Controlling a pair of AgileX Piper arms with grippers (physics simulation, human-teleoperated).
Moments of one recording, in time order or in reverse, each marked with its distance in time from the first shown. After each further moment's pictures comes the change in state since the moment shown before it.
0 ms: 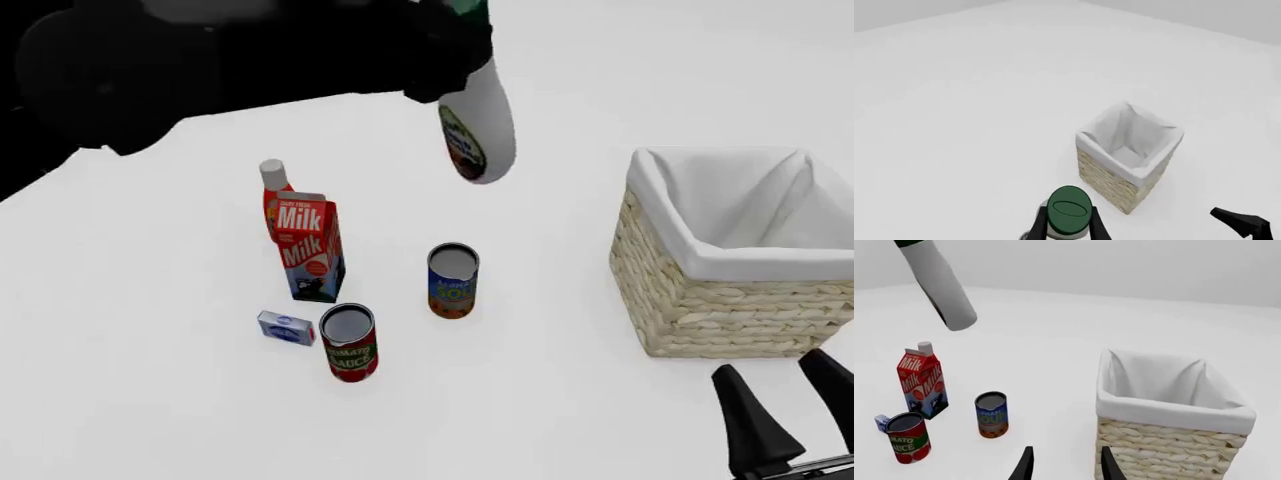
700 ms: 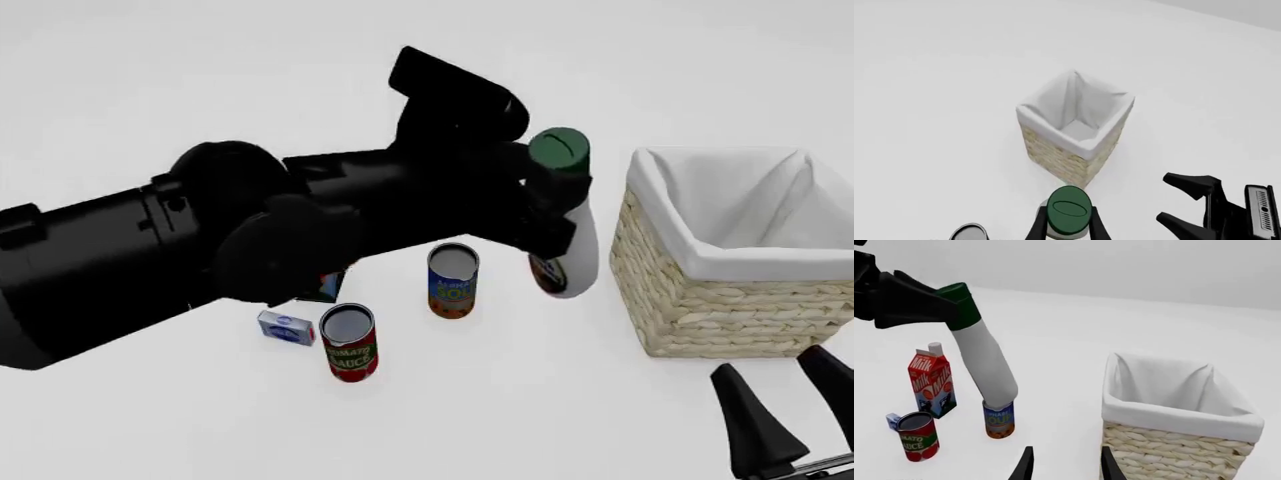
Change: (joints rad) left arm -0.184 0.064 0.226 -0.220 -0.059; right arm 0.032 0.000 -0.026 0.023 -0.003
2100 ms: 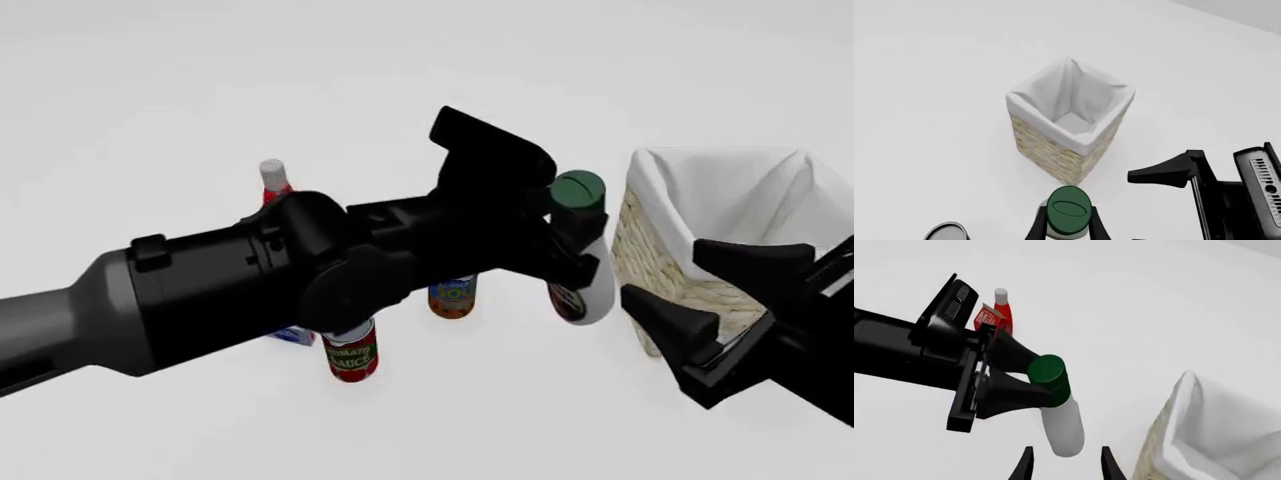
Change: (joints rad) left arm -0.014 0.099 0.044 -0.122 -0.066; right arm 0.283 0.602 -0.534 0.298 -0.104
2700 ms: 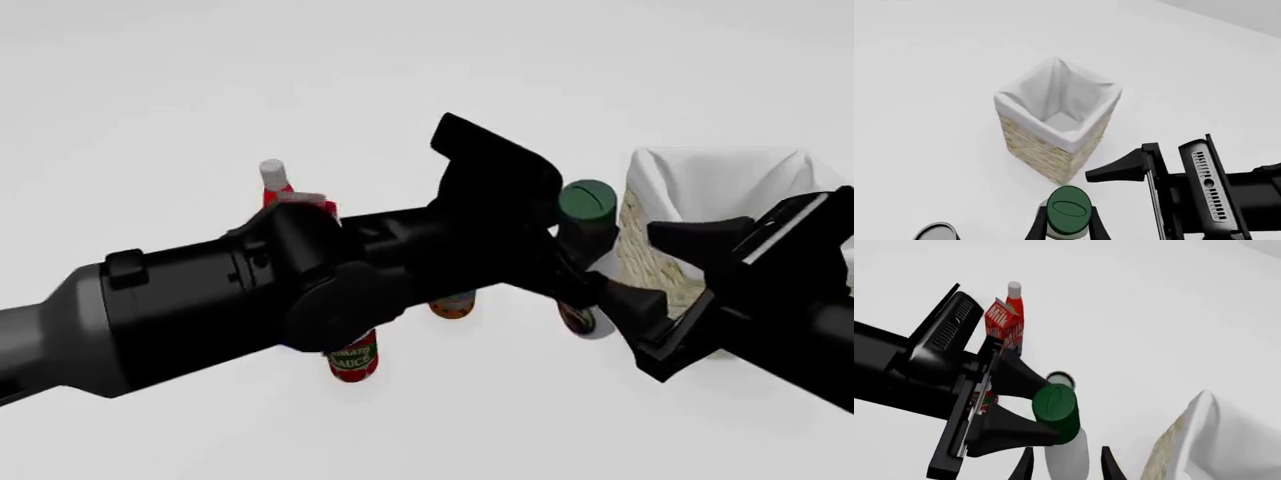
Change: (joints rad) left arm -0.035 -0.033 0.028 -0.004 -0.003; right arm 0.054 0.143 -0.068 -0.026 -0.053
